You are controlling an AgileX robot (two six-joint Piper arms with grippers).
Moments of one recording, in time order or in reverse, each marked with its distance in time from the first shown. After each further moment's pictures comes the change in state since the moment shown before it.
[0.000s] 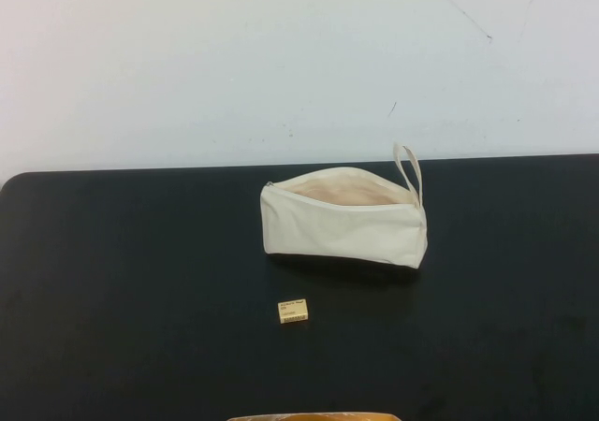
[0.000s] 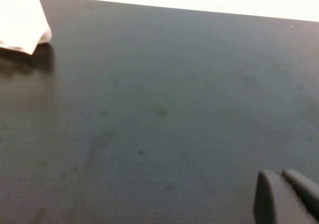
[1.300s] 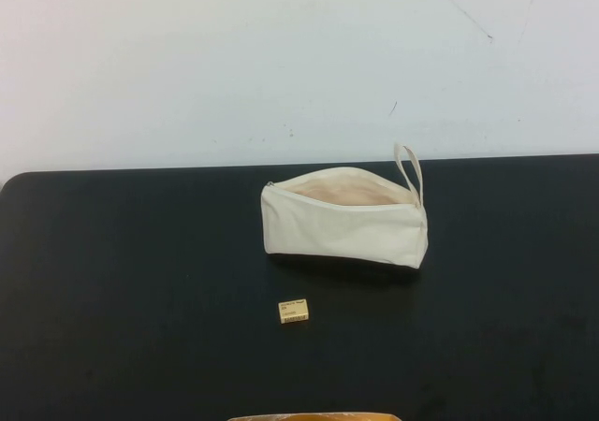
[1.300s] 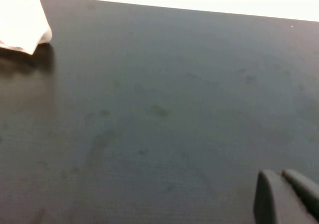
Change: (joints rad) right arm 0.000 0.000 0.000 0.000 0.000 0.000; left arm 0.000 0.099 -0.341 0.002 -0.255 -0.305
